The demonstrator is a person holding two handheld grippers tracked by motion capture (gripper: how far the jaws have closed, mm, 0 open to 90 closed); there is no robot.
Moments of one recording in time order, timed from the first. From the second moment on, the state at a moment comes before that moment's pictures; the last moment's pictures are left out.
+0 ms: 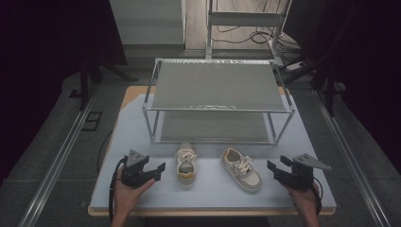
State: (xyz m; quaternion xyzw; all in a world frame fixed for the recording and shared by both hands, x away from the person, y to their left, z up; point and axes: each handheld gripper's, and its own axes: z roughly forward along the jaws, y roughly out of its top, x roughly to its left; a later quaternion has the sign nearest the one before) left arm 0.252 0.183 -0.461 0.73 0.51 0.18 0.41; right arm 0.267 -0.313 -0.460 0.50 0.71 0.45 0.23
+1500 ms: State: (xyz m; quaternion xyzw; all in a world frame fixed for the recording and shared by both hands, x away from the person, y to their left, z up) left arm 0.237 0.196 -0.457 0.74 0.51 0.14 0.42; right arm 0.260 -0.100 -0.489 0.27 0.87 0.41 0.10
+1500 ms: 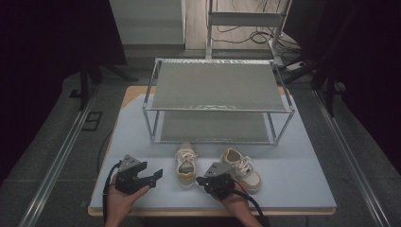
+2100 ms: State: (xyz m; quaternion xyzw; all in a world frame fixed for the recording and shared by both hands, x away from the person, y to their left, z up) left arm 0.235 0.206 -0.455 0.73 0.52 0.14 0.43; right arm 0.258 -0.071 -0.493 0.24 0.87 0.43 0.07
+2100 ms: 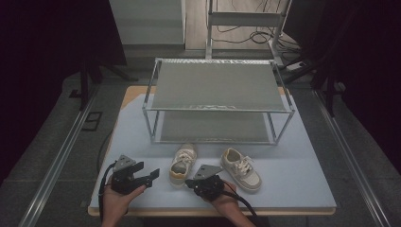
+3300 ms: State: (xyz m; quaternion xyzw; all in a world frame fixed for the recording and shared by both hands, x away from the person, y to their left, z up) left arm 0.234 0.207 -0.457 0.73 0.52 0.13 0.43; right arm 0.209 -0.226 -0.480 0.36 0.80 0.46 0.14
